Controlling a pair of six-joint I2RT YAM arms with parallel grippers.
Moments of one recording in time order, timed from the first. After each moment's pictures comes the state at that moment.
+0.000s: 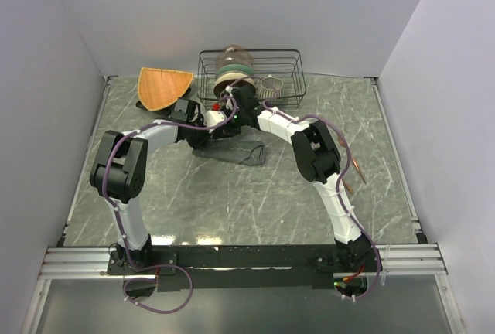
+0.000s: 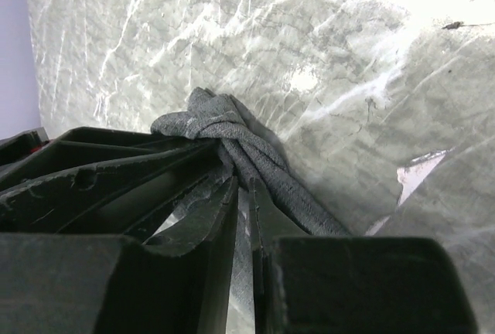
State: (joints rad) left arm -0.30 1.89 1.20 -0.26 0.30 0.65; right arm 0.59 2.41 1.93 -0.31 -0.52 0.57
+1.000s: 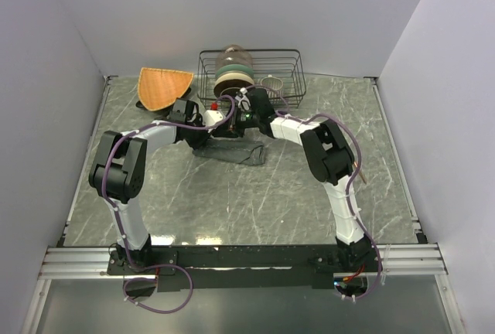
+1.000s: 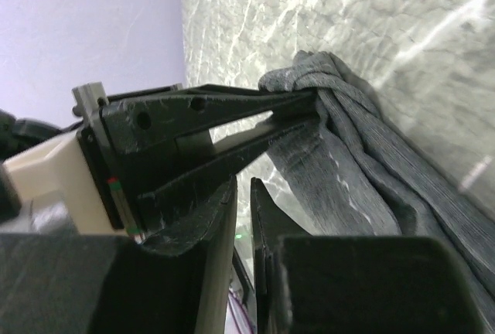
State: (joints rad) left arm -0.28 1.89 1.18 -0.23 0.32 0.63; right arm 0.52 2.27 1.60 0.12 -0.77 0.98
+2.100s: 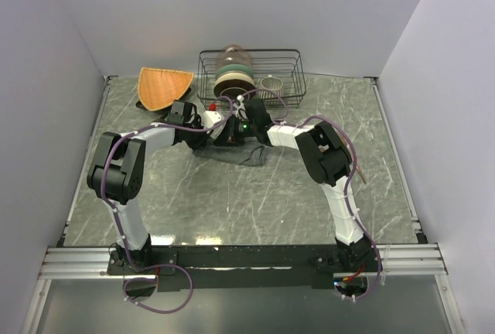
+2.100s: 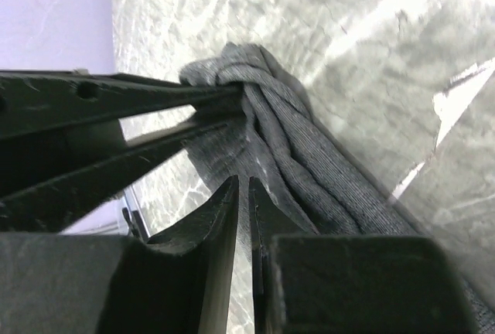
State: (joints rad) left arm -0.27 1.87 1.14 -0.18 0.34 0.63; right arm 0.57 2.28 1.51 0.19 -0.64 0.80
